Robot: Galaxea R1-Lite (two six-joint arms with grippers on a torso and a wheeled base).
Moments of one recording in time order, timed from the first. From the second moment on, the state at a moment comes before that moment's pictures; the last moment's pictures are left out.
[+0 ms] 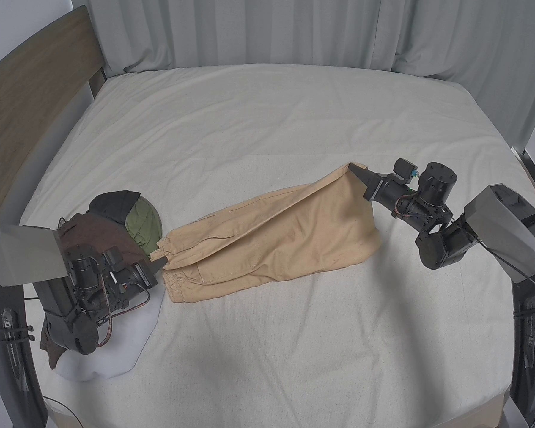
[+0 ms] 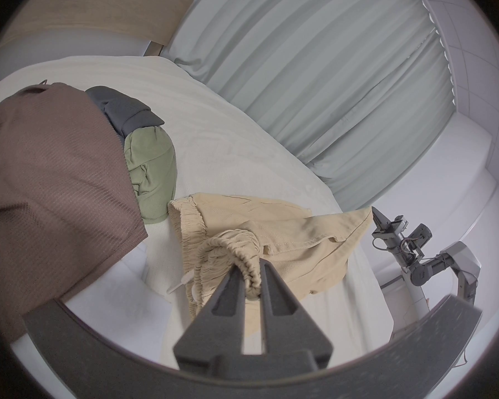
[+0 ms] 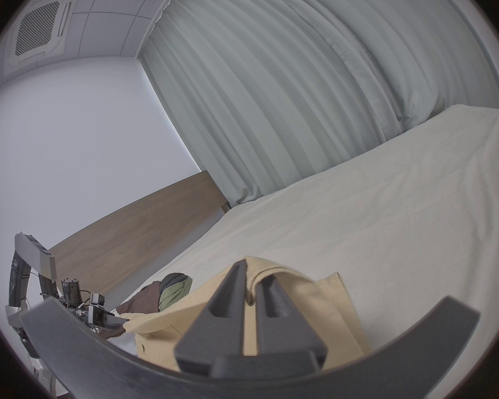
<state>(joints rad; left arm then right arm) -0.06 2.30 -0.52 -1.55 -0.39 -0.54 0.21 2.43 -1.38 -1.25 0.45 0.42</state>
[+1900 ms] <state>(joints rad) -0.05 2.22 -0.62 -1.55 -0.30 -0.70 0.25 2.47 -1.16 -1.29 0.44 0.41</state>
